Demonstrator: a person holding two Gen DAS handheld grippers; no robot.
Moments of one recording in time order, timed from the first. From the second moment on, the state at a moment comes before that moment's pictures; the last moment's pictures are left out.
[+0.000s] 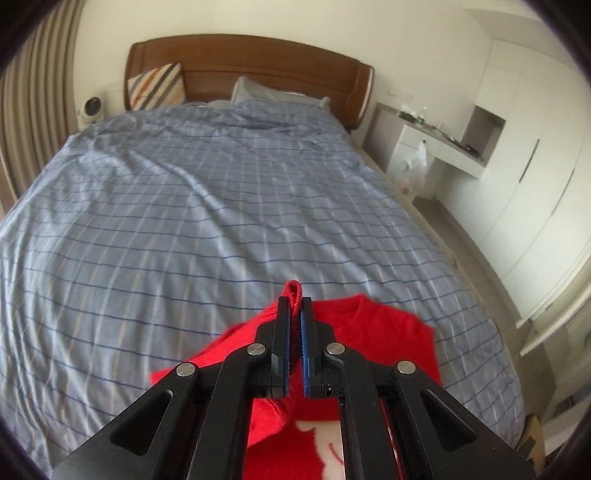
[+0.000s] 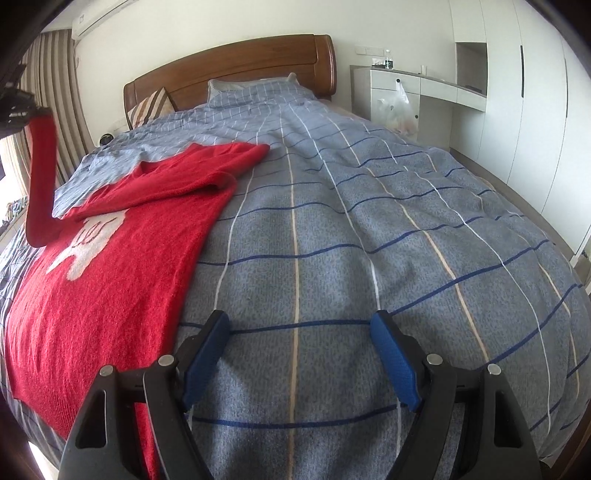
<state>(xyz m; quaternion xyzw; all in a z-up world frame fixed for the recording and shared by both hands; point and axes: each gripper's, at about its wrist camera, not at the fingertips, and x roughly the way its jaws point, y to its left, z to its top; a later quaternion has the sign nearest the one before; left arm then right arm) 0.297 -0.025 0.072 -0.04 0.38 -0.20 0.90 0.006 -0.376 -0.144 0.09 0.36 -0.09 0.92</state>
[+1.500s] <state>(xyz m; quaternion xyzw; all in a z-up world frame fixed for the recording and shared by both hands) 0.082 0.124 -0.130 -0.08 0.36 0.01 0.93 -0.004 -0.341 -0.124 0.00 0.31 -0.07 0.95</state>
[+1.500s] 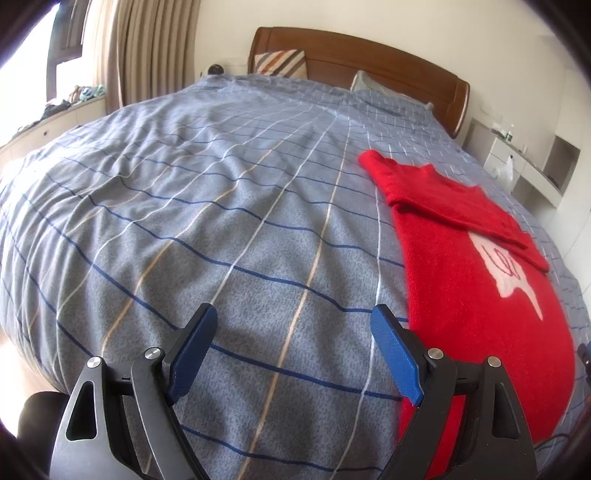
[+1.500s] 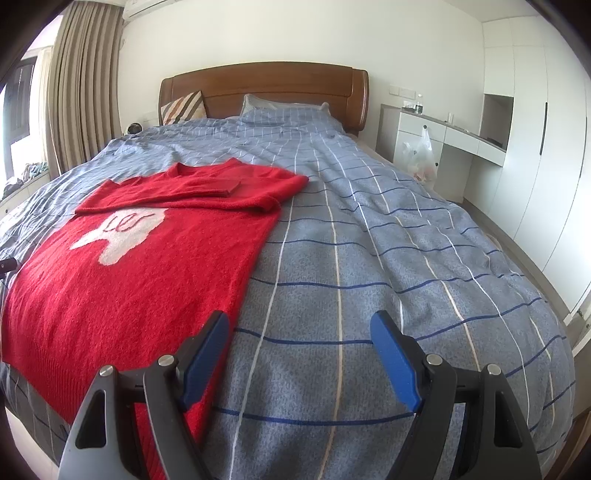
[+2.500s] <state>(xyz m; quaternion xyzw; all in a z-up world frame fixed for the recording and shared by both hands) 0.082 0.127 -0.143 -0.07 0.36 0.05 0.93 -0.001 -0.335 -0.126 -0.02 0.31 -0.06 0.95</state>
